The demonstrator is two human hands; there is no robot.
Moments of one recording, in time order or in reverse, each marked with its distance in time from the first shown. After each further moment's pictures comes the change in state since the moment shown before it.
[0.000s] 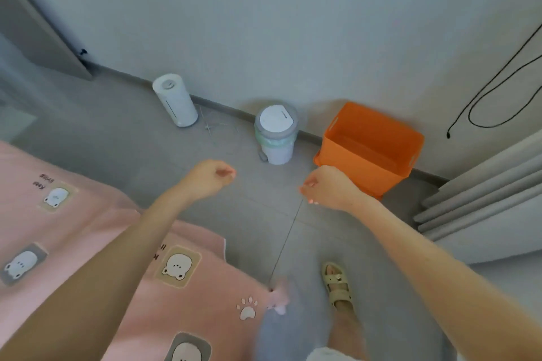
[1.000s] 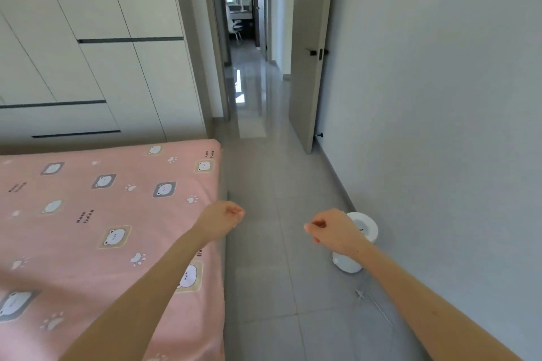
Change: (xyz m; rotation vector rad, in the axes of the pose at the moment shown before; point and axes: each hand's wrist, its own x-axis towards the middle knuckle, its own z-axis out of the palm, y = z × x) left_hand 0.165 -0.261 -0.424 -0.393 0.825 -0.613; right_hand 0.514 -0.528 -0.020 -0.288 -0.286 -0.870
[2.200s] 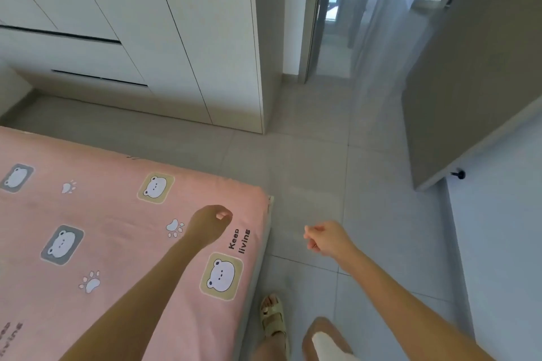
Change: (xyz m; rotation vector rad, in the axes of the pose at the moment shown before) left_hand 0.841 -0.261 -0.210 0.001 0.107 -0.569; right_hand 0.987 -0.080 0.127 0.282 -0.539 0.305
